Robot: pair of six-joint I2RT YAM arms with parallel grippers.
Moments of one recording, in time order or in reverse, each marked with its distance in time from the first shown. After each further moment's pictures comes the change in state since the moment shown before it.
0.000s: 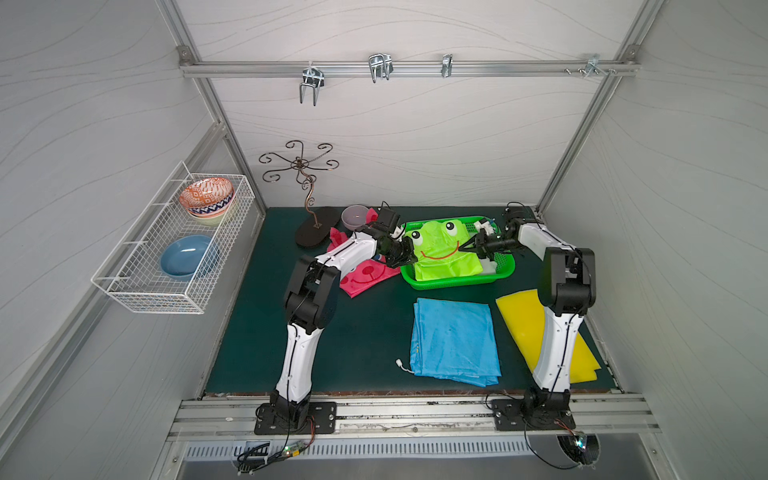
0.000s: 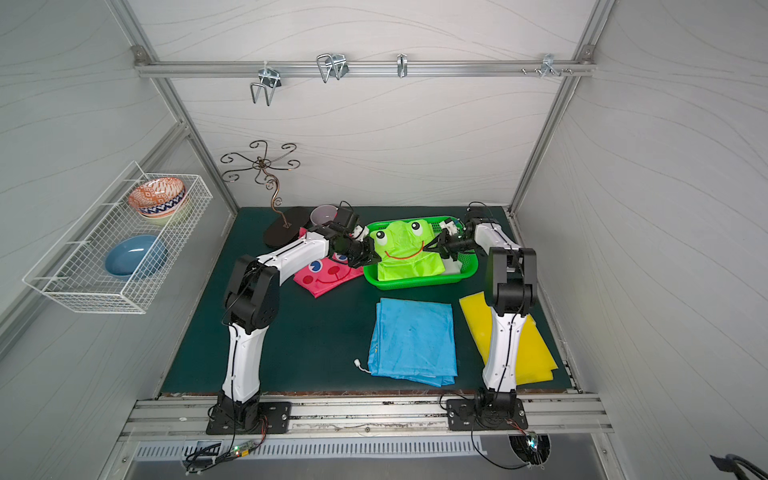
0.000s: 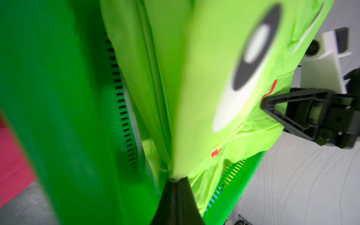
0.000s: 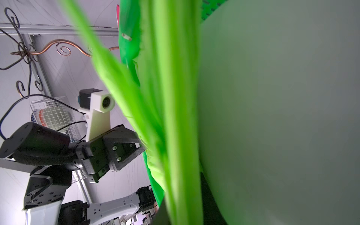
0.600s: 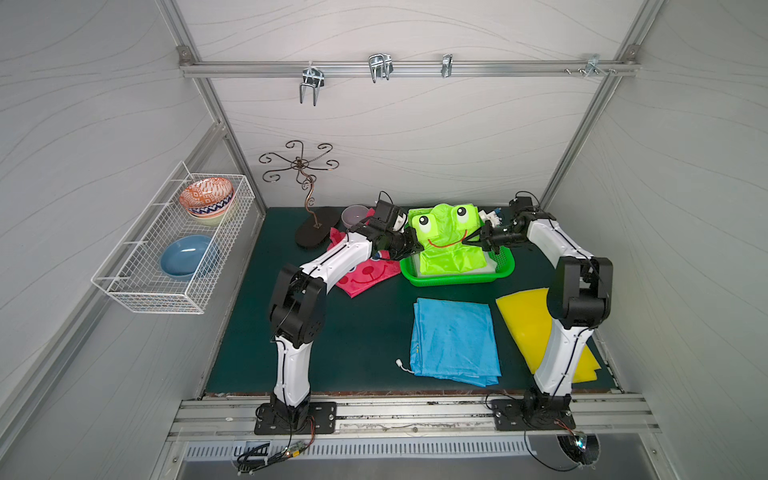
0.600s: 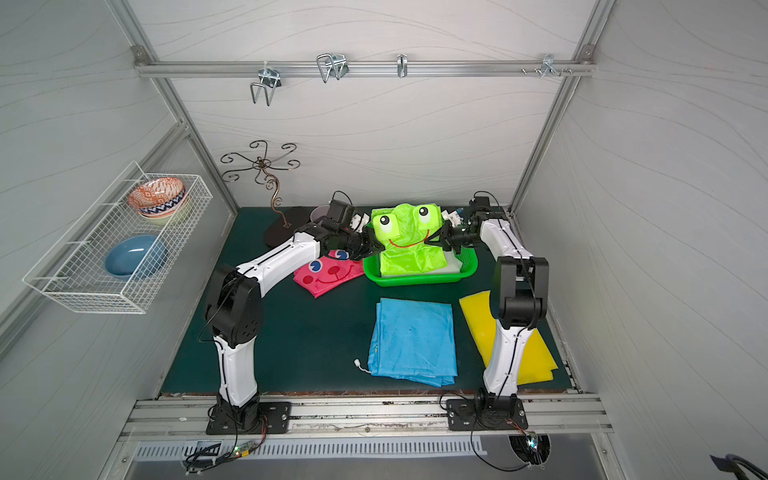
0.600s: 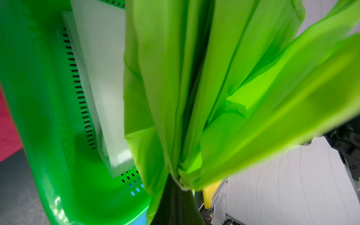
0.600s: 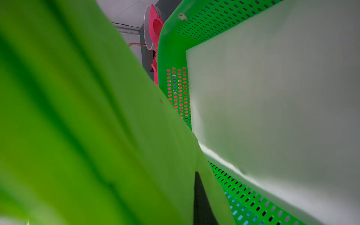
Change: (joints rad) left arm -0.044 -0.159 -0.058 0.095 0.001 -0.057; right arm 0.008 -0.152 -0.036 -0.043 -0.008 -0.022
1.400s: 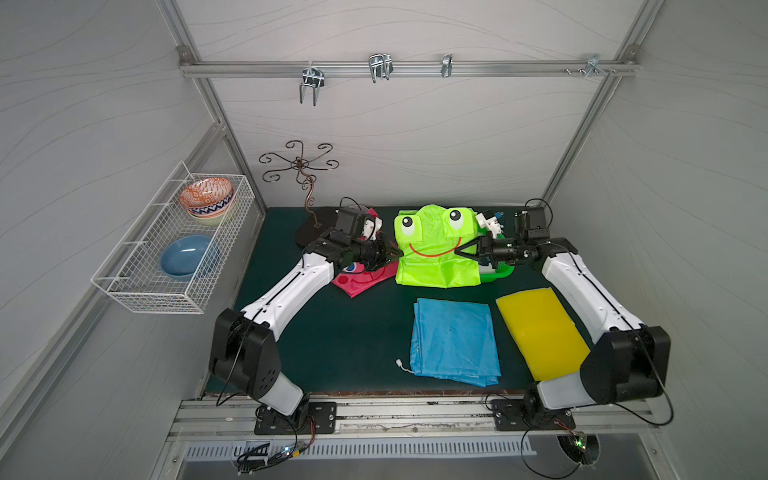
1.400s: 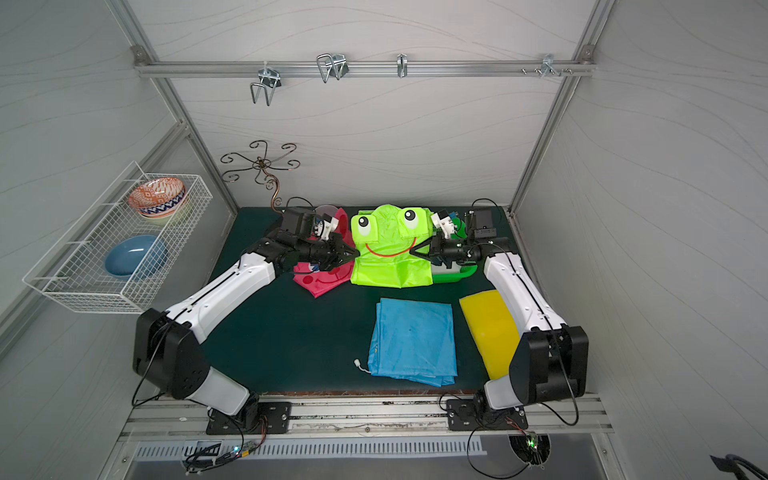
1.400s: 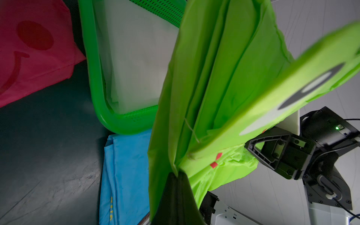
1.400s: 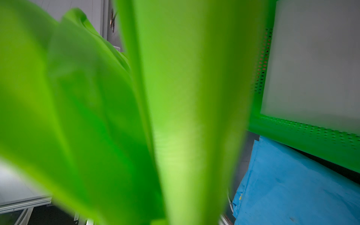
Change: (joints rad) left arm 0.072 -0.392 -0.323 0.034 0.087 -0.069; right arm 0.134 -0.560 -0.396 0.198 -0.007 0.222
